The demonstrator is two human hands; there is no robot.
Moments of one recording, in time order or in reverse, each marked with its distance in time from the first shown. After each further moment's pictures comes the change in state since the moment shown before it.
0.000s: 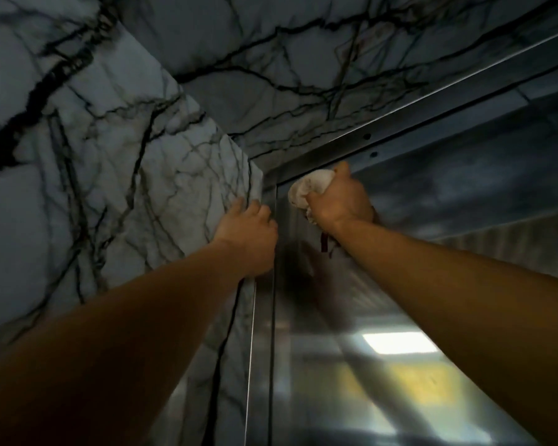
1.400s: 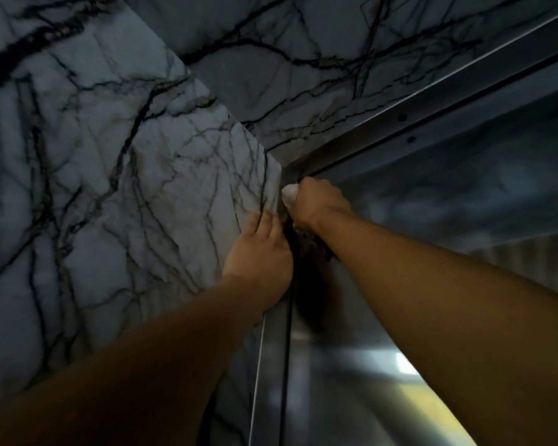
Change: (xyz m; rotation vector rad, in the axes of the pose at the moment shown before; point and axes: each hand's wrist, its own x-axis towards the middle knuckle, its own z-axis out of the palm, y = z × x) left_hand -0.004 0.030 0.037 0.069 0.056 -0.125; right_hand 0.028 -0.019 0.079 -0.197 -0.244 -0.273
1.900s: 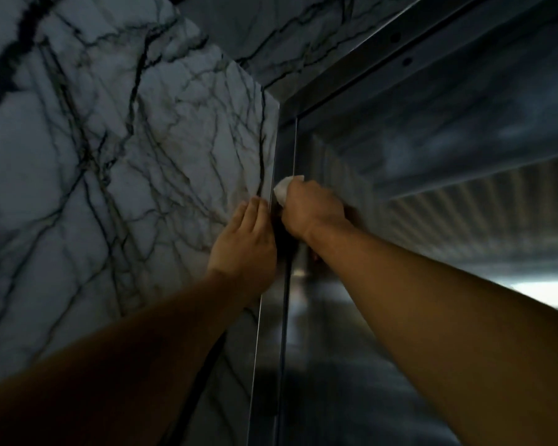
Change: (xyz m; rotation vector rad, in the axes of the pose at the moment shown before) left_hand -0.101 0.028 -0.004 -0.017 -0.136 0.037; right_hand -0.128 0.008 0.019 0.040 -0.027 -0.112
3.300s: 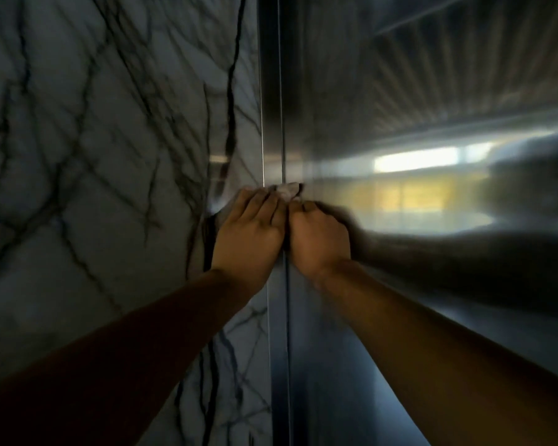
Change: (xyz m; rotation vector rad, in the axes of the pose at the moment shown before) left_hand -0.229 0.073 0.013 -0.447 -0.044 0.177; right_hand -0.306 -0.048 0.045 -0.071 -0.362 0.169
